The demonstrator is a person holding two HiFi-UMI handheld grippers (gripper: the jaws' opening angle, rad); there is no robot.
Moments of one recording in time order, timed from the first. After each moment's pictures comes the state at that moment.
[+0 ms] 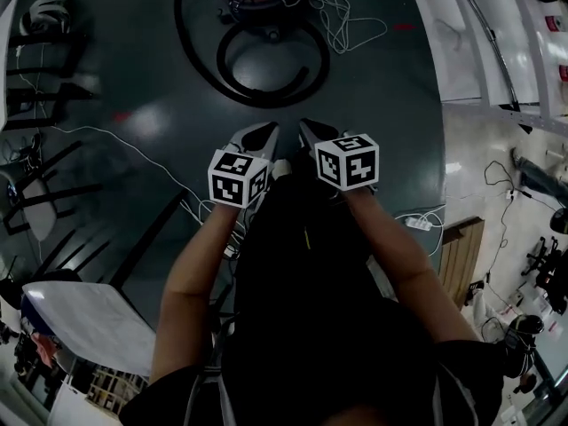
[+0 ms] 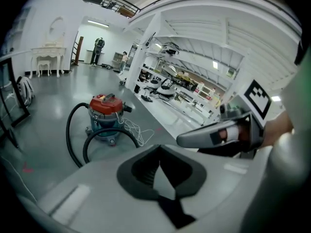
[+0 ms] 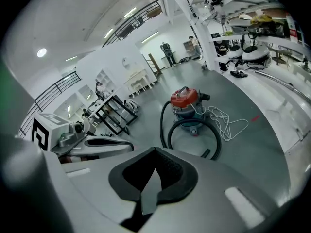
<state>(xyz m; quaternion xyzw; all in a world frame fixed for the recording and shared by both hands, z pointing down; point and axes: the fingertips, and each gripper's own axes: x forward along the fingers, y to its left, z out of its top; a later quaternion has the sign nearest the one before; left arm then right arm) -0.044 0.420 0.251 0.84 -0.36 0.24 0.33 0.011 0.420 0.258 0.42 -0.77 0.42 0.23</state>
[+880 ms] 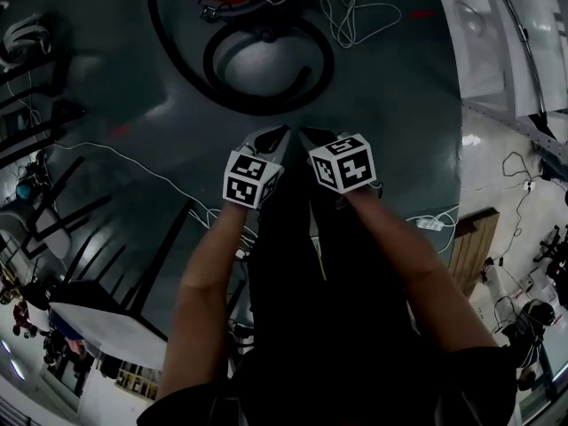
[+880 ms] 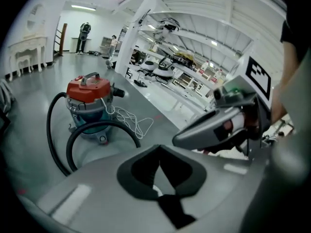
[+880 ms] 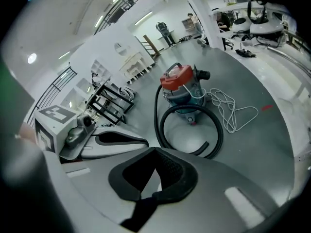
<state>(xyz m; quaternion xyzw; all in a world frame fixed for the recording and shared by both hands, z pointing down) 0.019 0.304 0.396 0.84 -0.29 0.32 0.34 0.043 0.312 0.393 0.35 -0.75 0.49 0.29</state>
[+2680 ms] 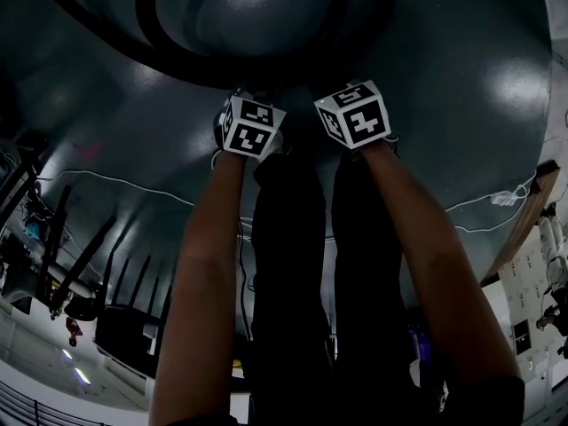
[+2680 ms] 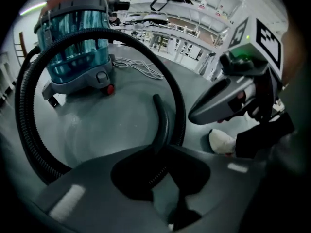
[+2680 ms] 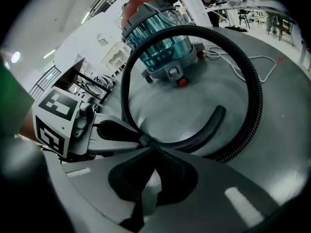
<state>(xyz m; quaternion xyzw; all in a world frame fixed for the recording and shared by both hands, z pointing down) -0.101 0.285 0.840 0.81 -0.19 0.51 0.24 -0.043 0.301 0.819 0.38 -0.71 0.51 0.30</state>
